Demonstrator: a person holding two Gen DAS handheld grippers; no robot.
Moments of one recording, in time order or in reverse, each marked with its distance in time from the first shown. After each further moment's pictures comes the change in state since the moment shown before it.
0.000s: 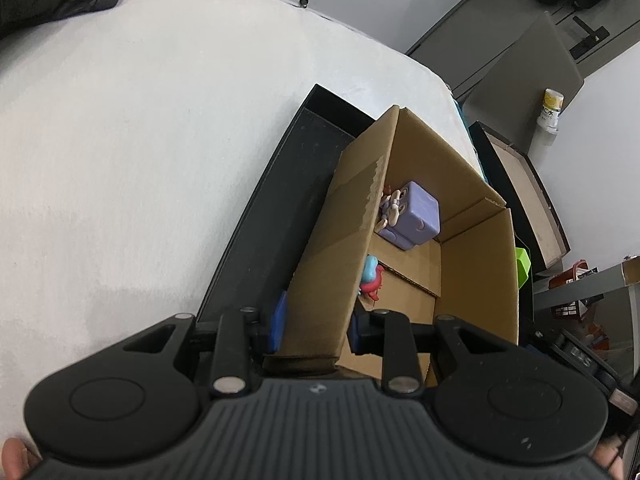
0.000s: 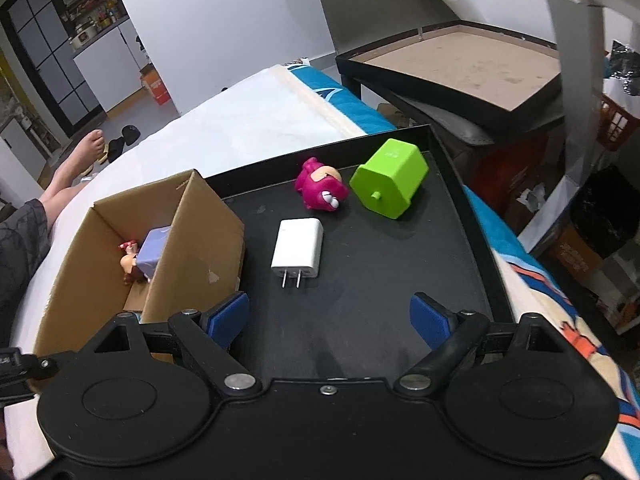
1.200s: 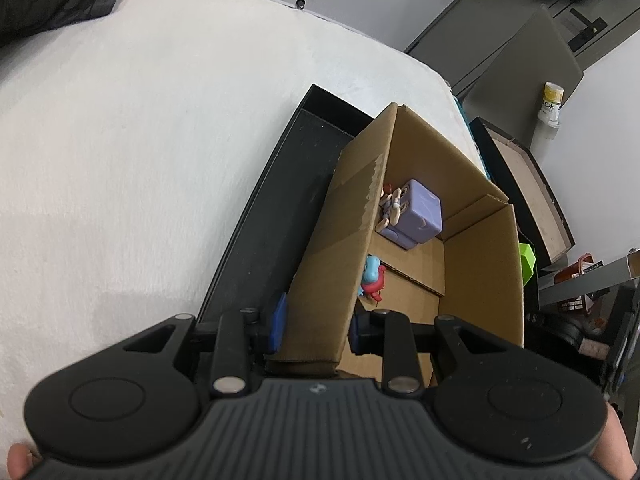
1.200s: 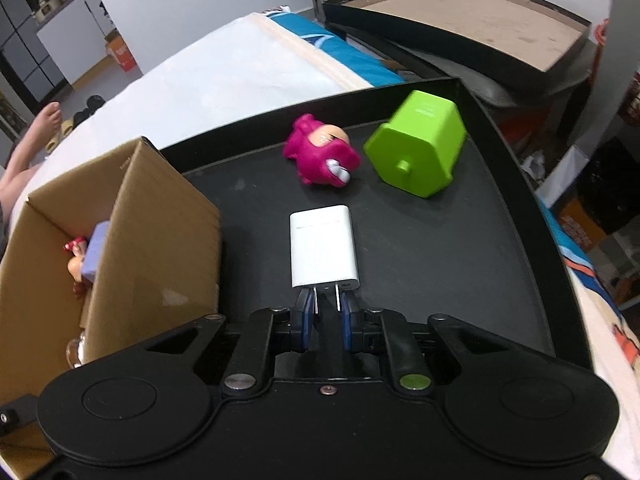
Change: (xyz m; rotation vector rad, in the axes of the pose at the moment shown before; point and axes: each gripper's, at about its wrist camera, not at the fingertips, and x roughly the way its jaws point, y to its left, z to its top) left arm 0.002 -0.003 0.000 0.026 -0.005 0.014; right arm 0.058 0.019 0.010 0.033 0.143 -0.097
